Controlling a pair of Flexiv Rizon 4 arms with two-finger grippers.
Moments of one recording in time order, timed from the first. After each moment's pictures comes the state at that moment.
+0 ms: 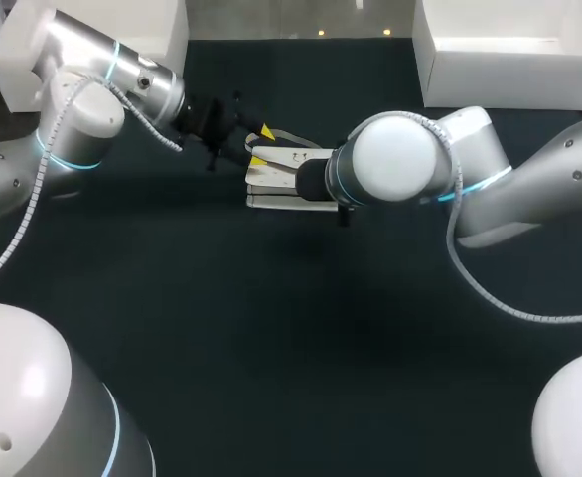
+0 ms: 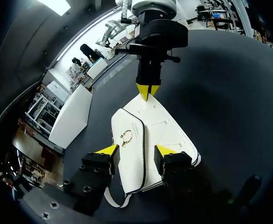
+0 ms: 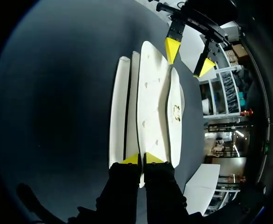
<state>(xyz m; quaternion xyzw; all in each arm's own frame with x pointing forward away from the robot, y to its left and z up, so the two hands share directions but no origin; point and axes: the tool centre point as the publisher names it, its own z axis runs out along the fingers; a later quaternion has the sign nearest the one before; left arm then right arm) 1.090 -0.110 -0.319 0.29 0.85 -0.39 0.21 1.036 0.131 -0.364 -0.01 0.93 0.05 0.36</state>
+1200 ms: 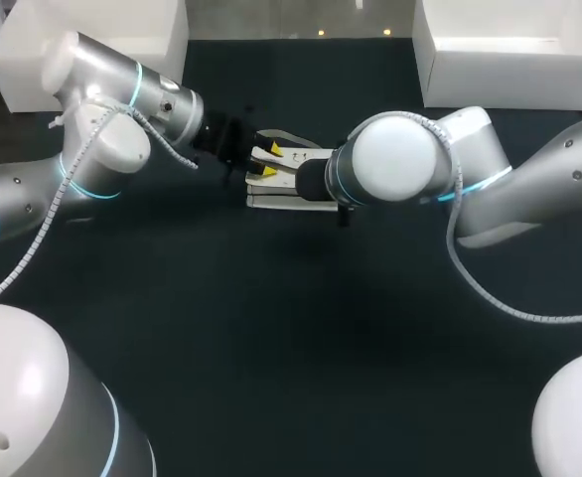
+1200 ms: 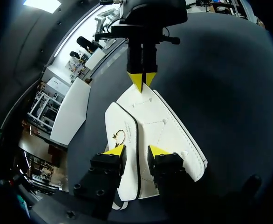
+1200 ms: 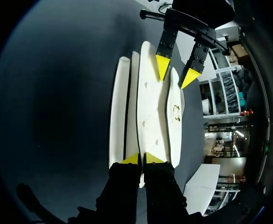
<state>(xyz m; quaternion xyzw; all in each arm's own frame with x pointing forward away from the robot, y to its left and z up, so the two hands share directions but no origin) 1.089 -0.128 -0.343 0.30 0.86 -0.34 0.25 1.036 0.131 -0.364 -0.01 0.93 0.05 0.36</state>
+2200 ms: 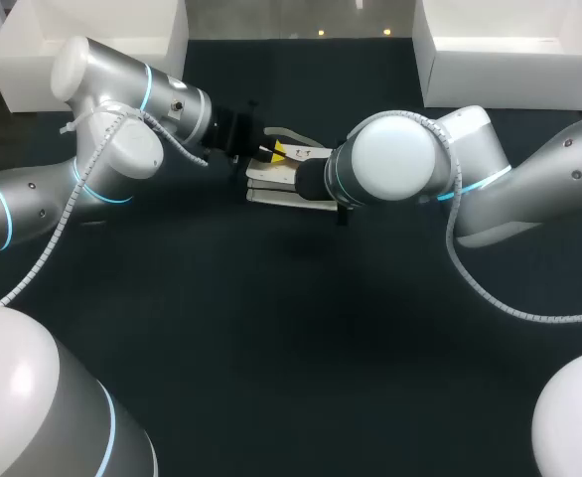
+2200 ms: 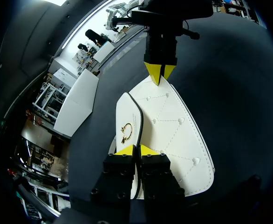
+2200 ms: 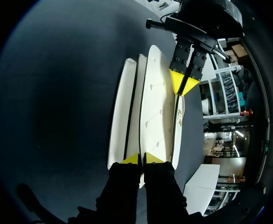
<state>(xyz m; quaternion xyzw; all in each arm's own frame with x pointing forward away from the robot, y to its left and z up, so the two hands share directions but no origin) 1.111 -0.135 -0.340 0.24 0.87 -0.34 0.26 1.038 0.132 -0.364 -0.01 0.93 0.05 0.36</state>
